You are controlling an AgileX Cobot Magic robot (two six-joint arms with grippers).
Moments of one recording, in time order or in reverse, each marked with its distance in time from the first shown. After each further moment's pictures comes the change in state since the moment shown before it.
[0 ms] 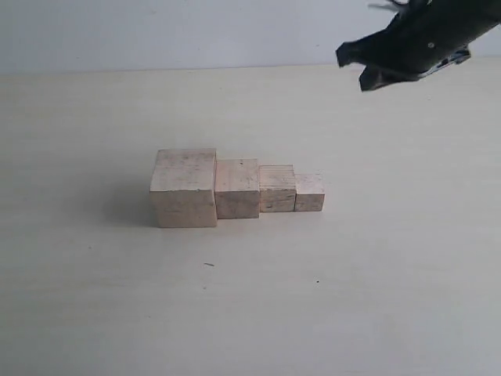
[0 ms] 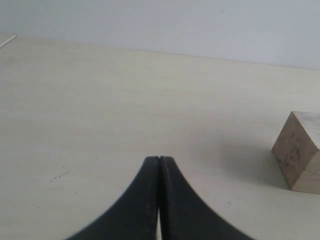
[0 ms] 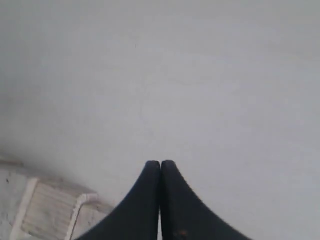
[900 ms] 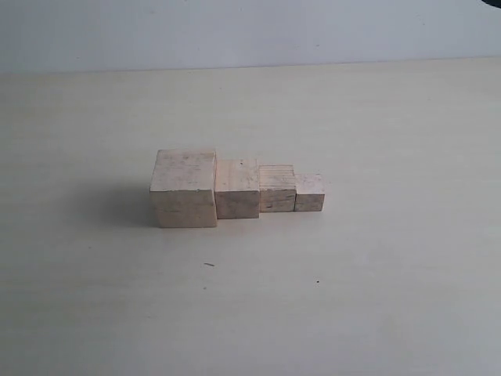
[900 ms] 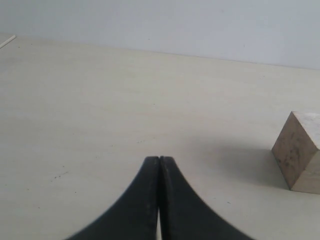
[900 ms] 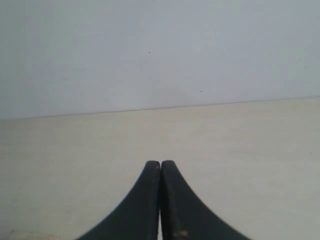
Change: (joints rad) left arm 0.000 0.000 0.000 0.000 0.000 0.000; right arm 0.000 -0.575 0.358 0.105 -0.341 0.056
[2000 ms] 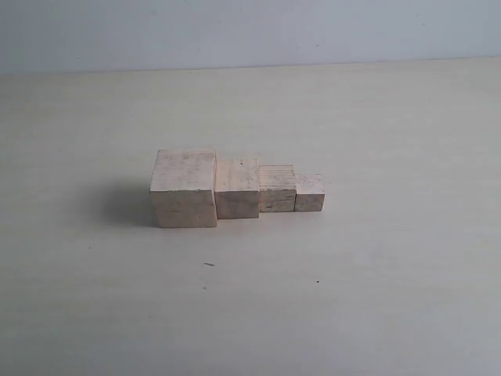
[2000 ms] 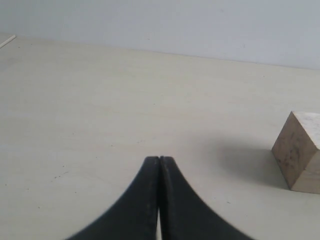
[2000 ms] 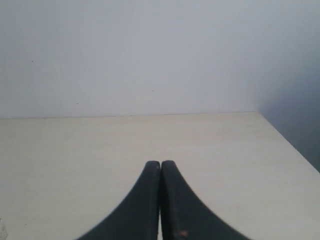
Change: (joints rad) left arm 0.000 0.000 0.000 0.000 0.000 0.000; right arm -0.349 -0.874 0.573 -0.286 0.059 -0.017
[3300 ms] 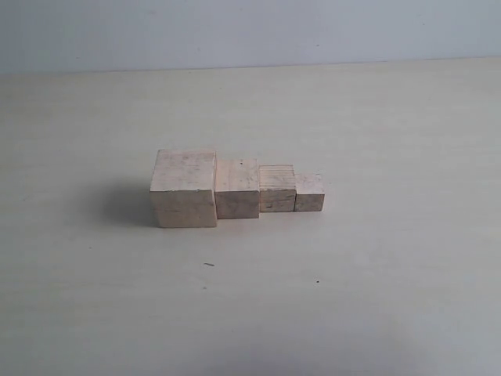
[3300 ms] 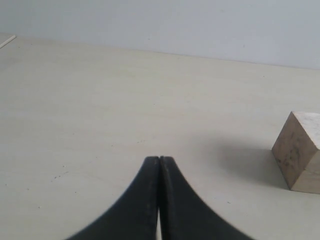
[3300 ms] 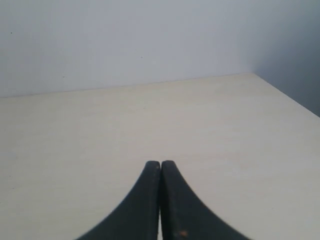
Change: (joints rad) left arm 0.000 0.000 0.000 0.000 0.000 0.000; right arm 0.000 -0.266 0.303 -0.165 -0.034 0.224
